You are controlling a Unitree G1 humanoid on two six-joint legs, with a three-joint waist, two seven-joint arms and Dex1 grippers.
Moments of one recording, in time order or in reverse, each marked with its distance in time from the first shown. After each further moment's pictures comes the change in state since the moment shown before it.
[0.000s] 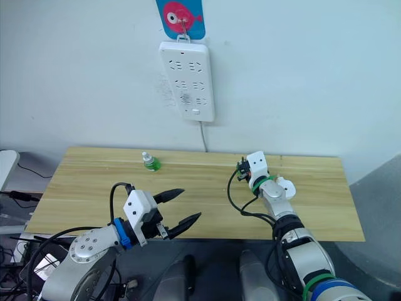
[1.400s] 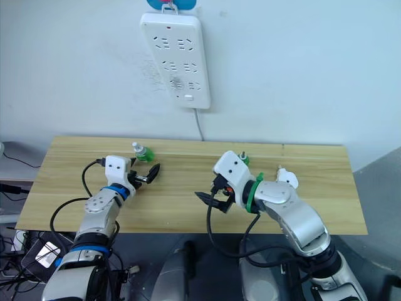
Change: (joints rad) left arm -0.691 -0.127 0.237 1.420 0.196 -0.589 0.187; right arm 0.258 -0.237 0.181 -1.527 0.100 1.173 0.265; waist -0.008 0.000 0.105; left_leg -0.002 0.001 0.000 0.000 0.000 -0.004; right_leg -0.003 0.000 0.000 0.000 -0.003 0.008
